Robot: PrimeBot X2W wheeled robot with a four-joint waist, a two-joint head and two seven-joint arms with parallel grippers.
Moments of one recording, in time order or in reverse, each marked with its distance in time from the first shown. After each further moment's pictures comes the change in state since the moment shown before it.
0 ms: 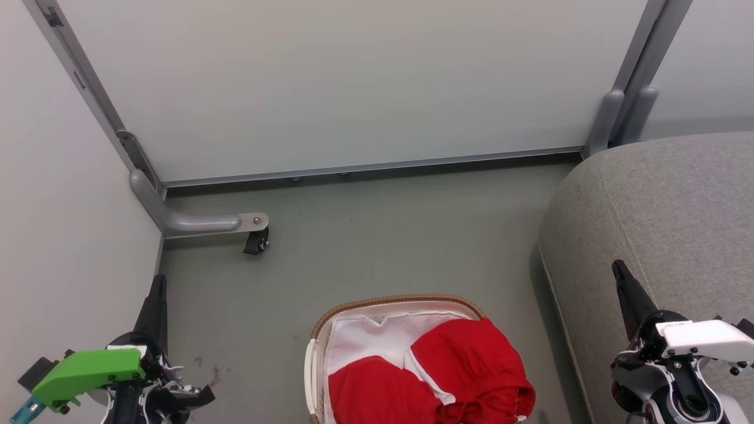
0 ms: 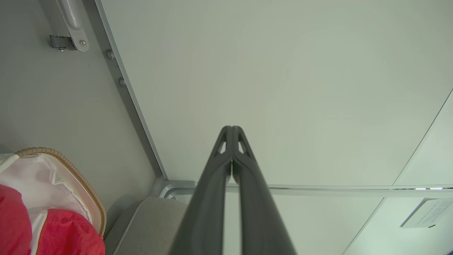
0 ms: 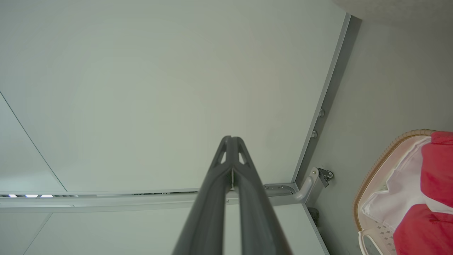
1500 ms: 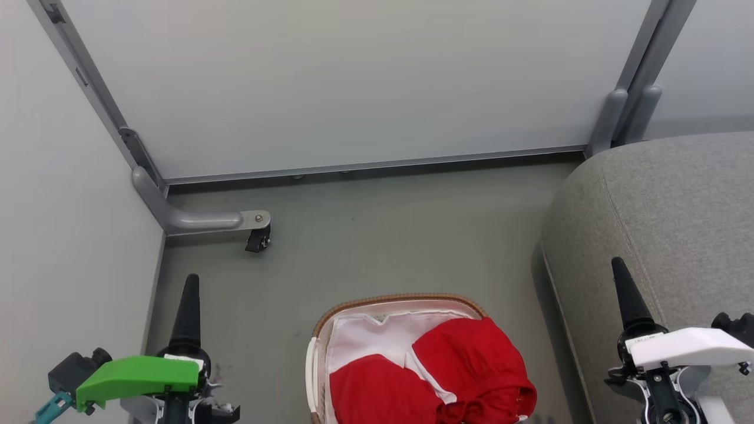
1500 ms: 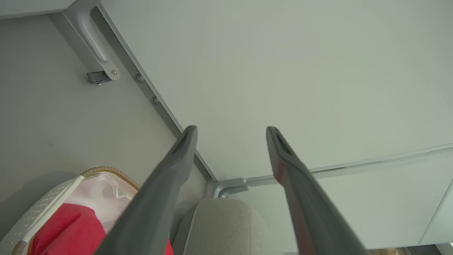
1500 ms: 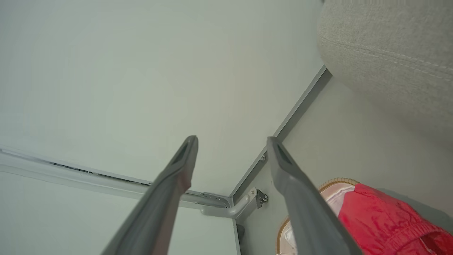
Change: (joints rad) left arm 0.047 -0.008 -0.117 -0.021 0.304 0.003 -0.125; right arm 0.042 0.014 0.018 -0.038 -0.435 0.000 -0.124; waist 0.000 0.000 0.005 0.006
